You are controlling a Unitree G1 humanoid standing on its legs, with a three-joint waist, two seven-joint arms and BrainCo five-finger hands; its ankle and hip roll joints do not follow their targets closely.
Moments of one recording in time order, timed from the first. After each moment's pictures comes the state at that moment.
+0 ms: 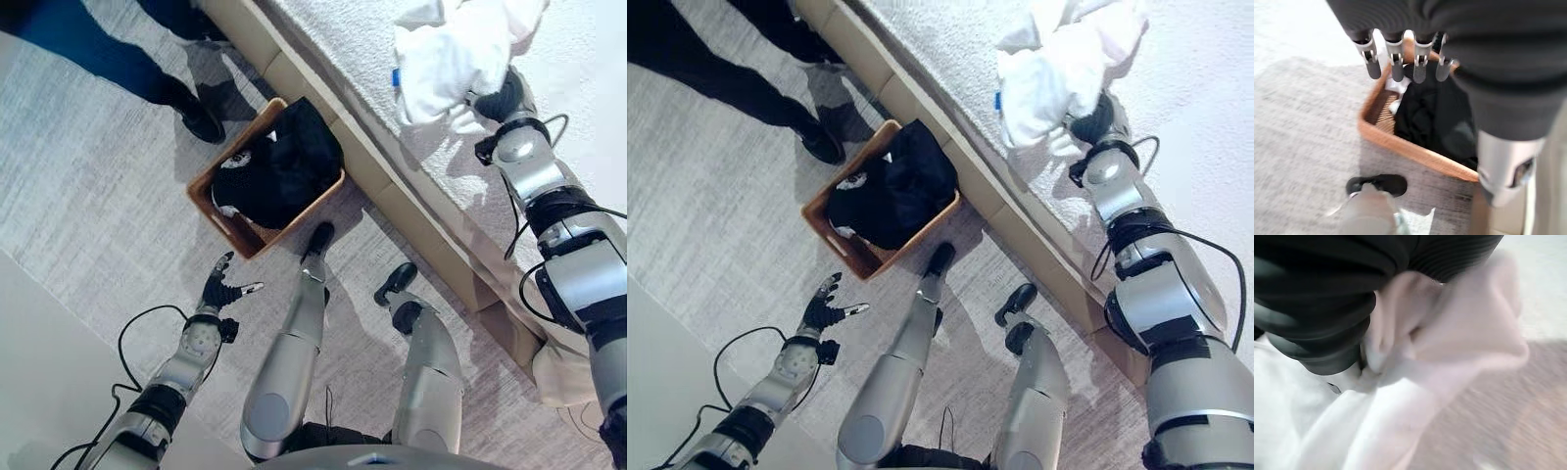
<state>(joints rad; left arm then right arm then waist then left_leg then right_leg) -0.18 0.48 -0.37 0.60 -0.17 -0.19 0.31 -1.21 -0.65 0.58 0.98 0.07 -0.01 -0.30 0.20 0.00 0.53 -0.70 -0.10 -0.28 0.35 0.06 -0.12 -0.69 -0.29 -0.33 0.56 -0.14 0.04</state>
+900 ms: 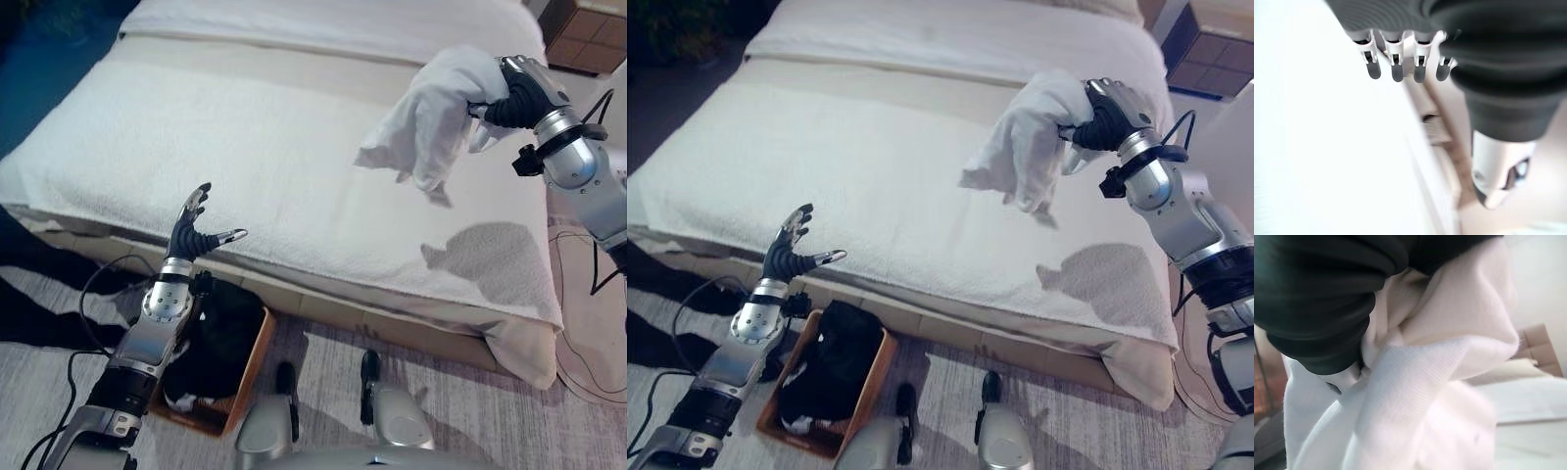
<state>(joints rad) -0.21 0.60 -0.17 0.12 -0.13 -0.18 0.23 -0.90 -1.09 0.52 0.25 -0.11 -0.04 -0.07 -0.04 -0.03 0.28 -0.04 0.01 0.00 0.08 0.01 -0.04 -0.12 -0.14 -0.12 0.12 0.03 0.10</state>
